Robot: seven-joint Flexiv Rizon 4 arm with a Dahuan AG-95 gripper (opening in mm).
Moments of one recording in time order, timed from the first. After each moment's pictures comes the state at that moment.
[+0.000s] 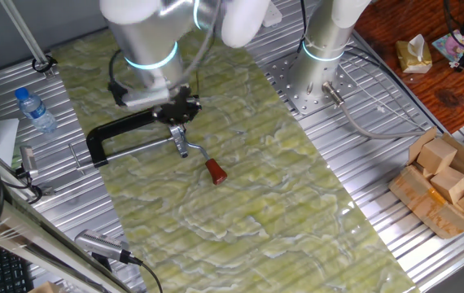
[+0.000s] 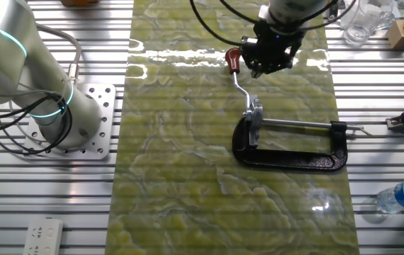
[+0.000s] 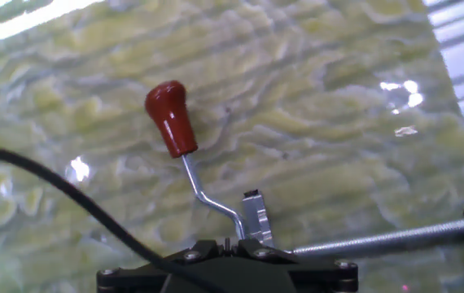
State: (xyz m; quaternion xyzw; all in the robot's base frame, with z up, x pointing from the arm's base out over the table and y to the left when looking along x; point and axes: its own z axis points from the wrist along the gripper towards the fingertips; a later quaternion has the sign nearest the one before) arm 0.480 0.068 0.152 0.62 -0.78 -0.02 0.06
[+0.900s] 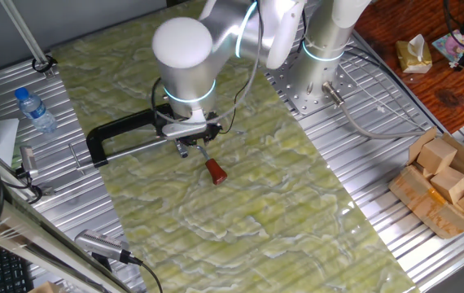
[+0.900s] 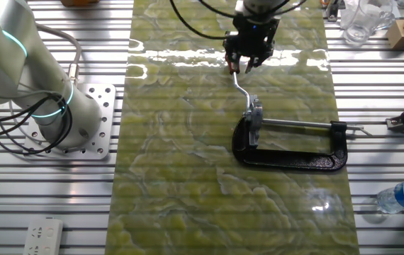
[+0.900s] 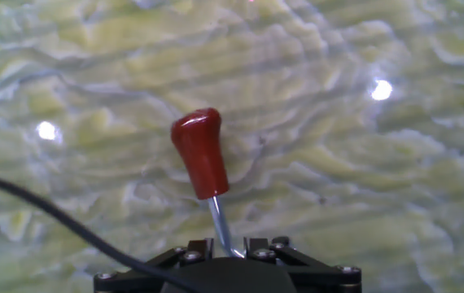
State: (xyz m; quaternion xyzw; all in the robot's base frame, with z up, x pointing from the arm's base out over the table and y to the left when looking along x) arm 0.458 0.102 0.096 0.66 -0.75 0.01 0.04
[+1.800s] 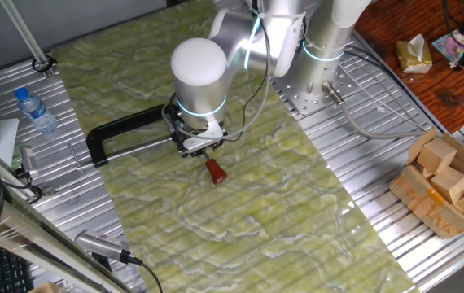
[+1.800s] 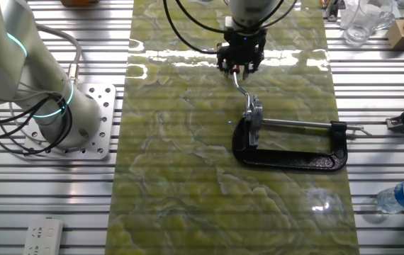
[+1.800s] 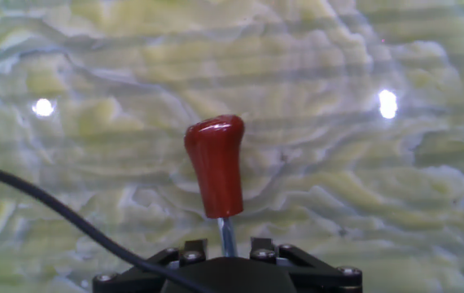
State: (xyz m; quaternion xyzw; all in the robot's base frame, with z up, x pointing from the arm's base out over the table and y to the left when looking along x) arm 0.451 0.111 0.051 0.69 -0.72 0.02 0.04
